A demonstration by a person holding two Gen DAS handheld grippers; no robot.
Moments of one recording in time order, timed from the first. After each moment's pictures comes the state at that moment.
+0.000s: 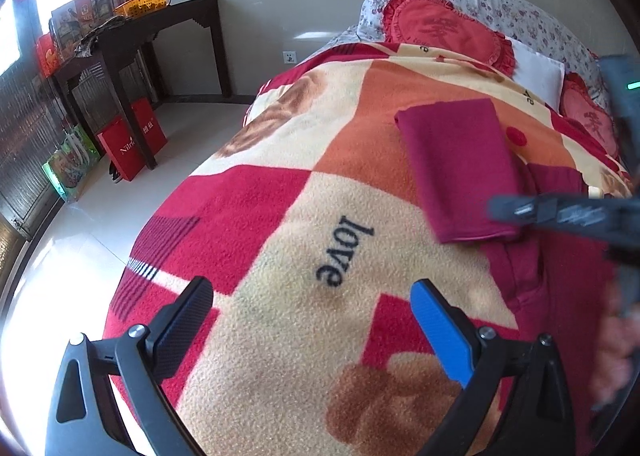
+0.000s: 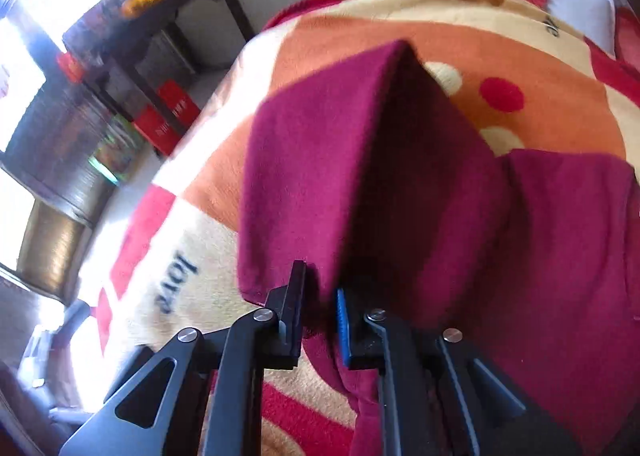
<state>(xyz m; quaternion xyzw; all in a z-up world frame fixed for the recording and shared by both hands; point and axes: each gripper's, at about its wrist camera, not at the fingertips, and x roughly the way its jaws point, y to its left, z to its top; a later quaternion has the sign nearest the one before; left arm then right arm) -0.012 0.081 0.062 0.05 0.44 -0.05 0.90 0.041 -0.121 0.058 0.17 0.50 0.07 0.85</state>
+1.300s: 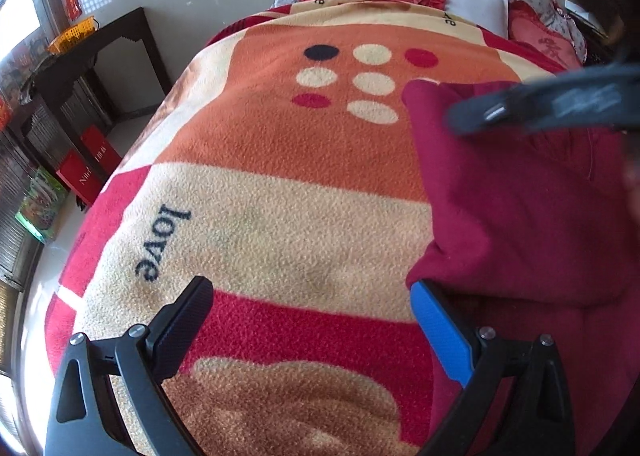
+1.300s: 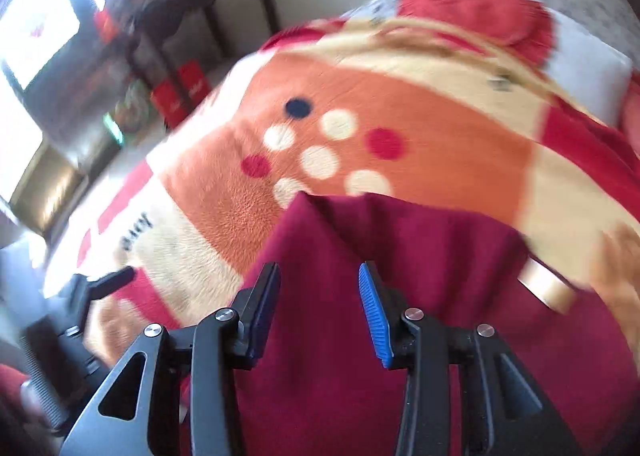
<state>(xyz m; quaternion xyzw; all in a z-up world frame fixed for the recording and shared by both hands) -0.018 -0.029 0.021 0.13 0.47 -0.13 0.87 0.054 -0.189 0.047 0.02 0.52 0.11 0.85</state>
